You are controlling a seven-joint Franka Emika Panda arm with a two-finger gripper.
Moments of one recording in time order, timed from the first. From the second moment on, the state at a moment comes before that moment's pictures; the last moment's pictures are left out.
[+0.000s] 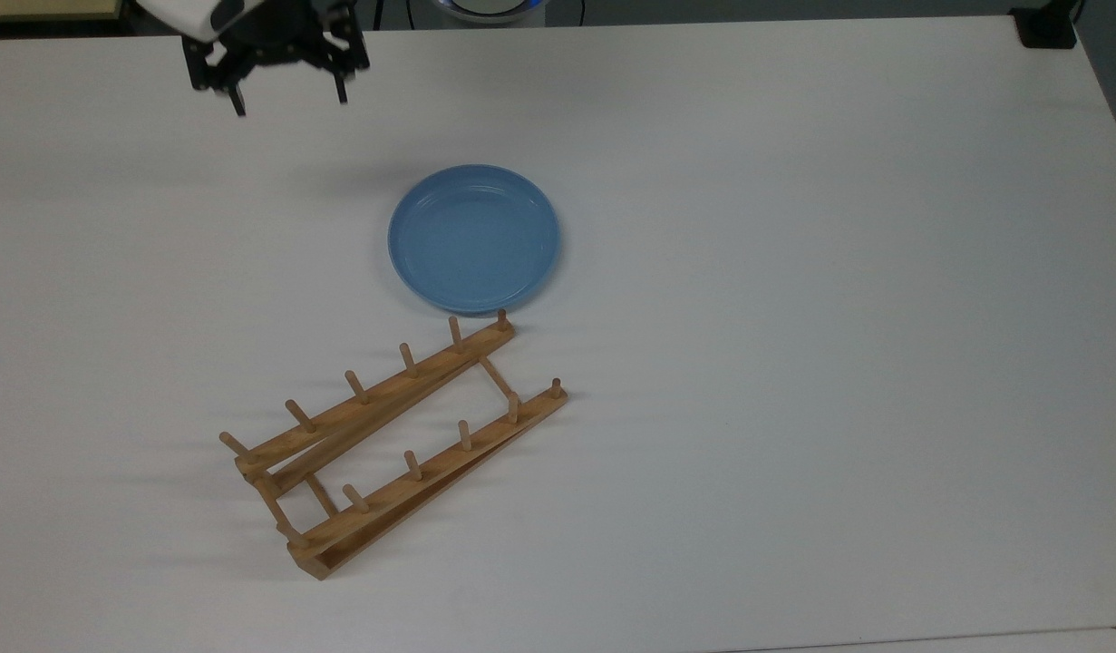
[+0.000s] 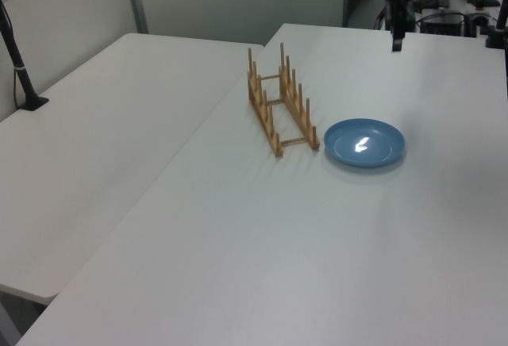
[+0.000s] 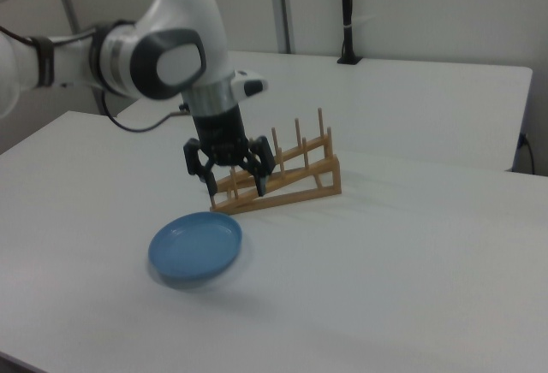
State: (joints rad) arm -0.10 0.00 -0.10 -1.89 -0.11 1.91 -0.41
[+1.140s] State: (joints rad) arm 0.00 0.24 -0.08 -2.07 -0.11 2.38 0.07
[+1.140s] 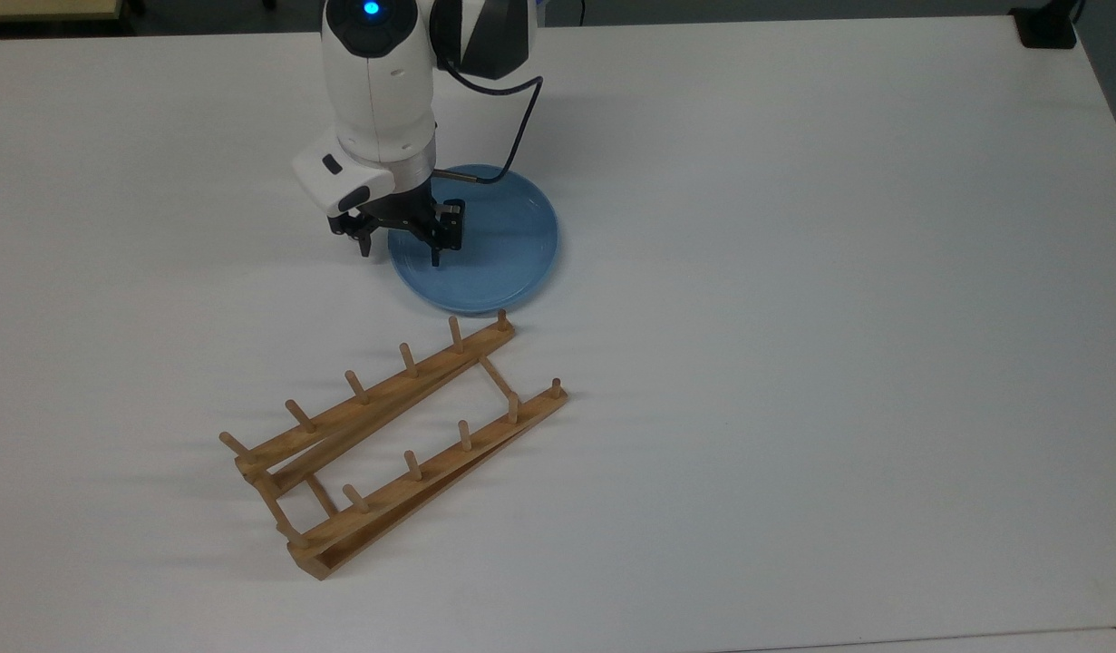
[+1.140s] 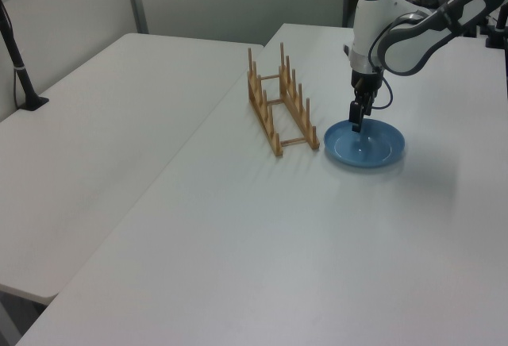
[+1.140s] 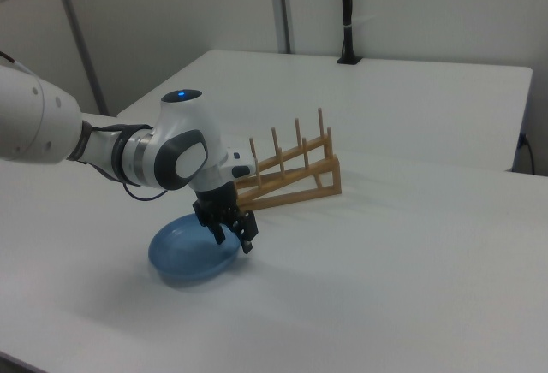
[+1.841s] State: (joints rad) arm 0.00 0.25 -0.08 -2.06 -0.11 2.38 0.10
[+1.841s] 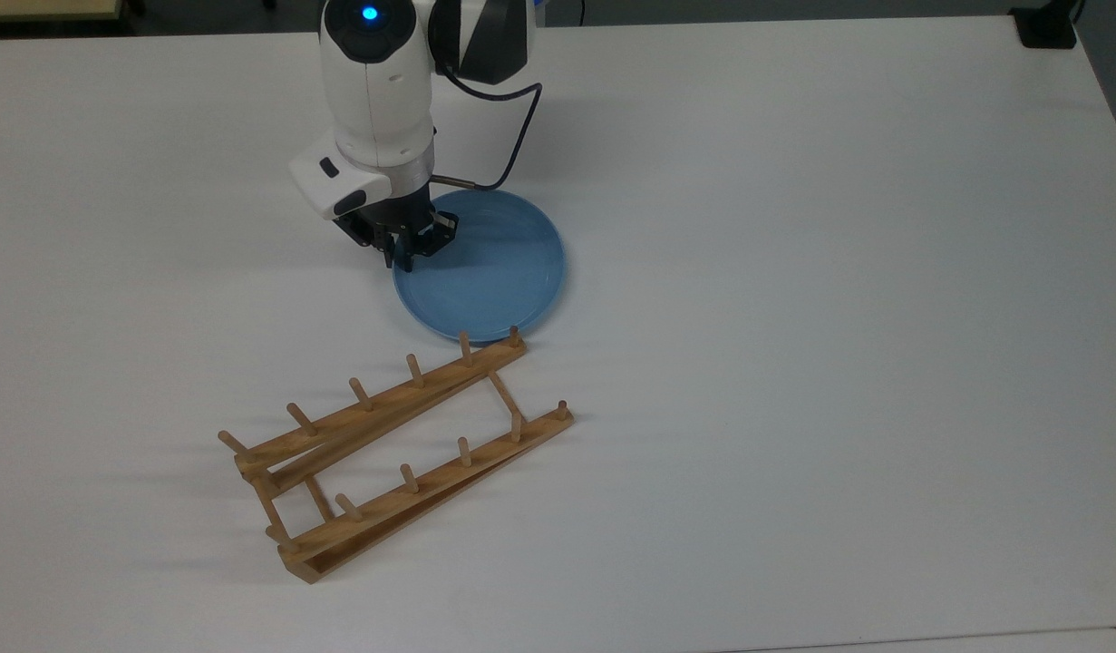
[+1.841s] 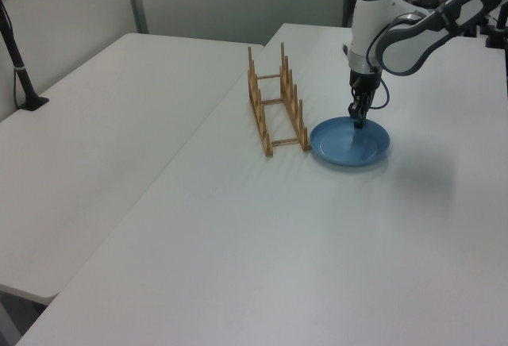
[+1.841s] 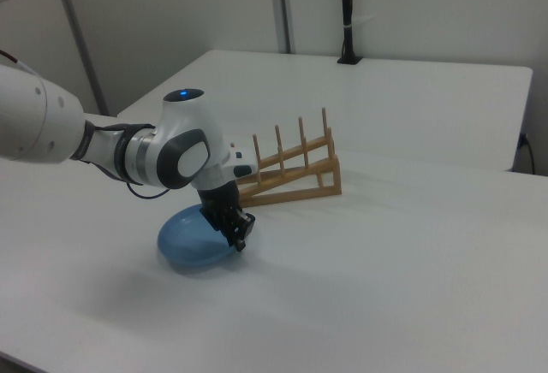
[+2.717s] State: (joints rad) arm -0.04 0.08 -0.08 -1.84 -0.12 2.38 0.04
